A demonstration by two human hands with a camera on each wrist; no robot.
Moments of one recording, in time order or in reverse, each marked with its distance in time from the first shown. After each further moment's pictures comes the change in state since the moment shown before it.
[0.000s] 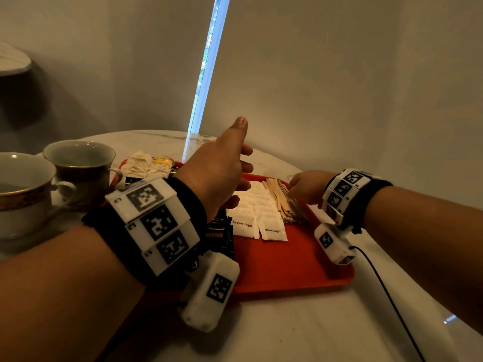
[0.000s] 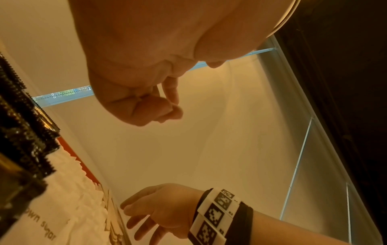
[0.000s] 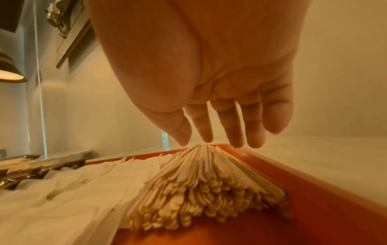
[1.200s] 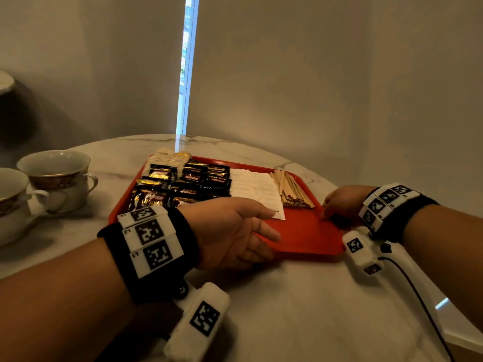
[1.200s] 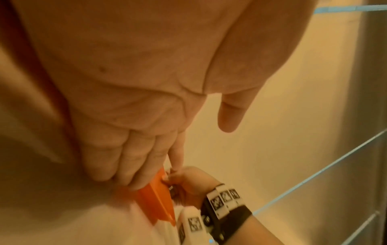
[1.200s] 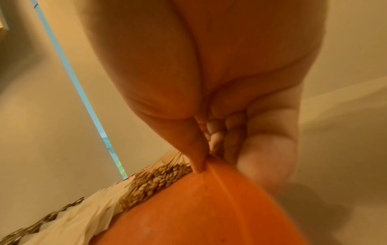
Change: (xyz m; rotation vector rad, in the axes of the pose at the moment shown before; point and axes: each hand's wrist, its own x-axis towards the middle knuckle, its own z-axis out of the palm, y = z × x) left_hand 0.002 -0.060 0.030 0.120 -0.731 -0.551; right_hand -0.020 0.115 0.055 0.656 -0.176 0.288
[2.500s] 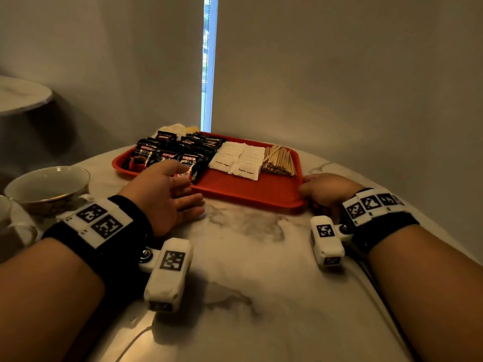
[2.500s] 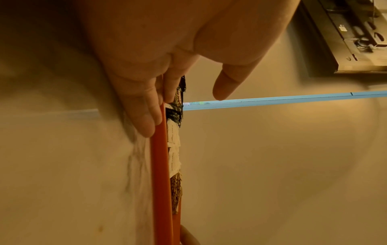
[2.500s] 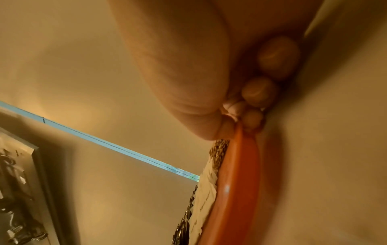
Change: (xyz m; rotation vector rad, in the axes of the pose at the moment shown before) left_hand 0.000 0.014 -0.132 -0.508 0.875 0.293; right_hand 0.084 -0.094 0.052 0.224 -0.014 -0.372
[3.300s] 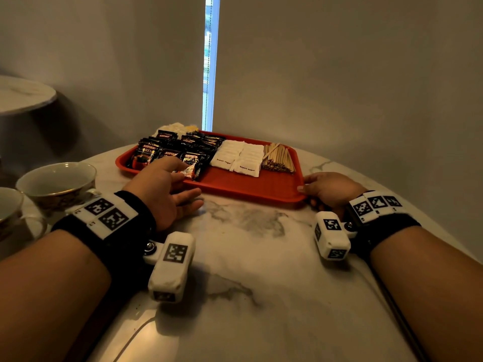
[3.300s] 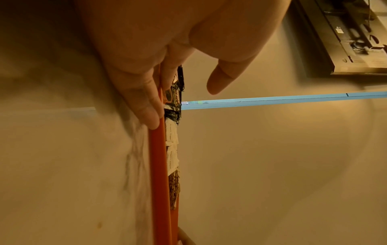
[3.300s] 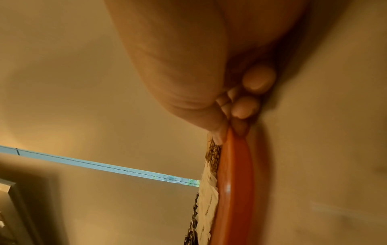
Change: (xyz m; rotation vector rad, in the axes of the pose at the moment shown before) left_hand -0.007 0.001 0.004 -0.036 0.090 0.034; right_hand -0.003 0.014 0.000 0.215 0.046 -0.050
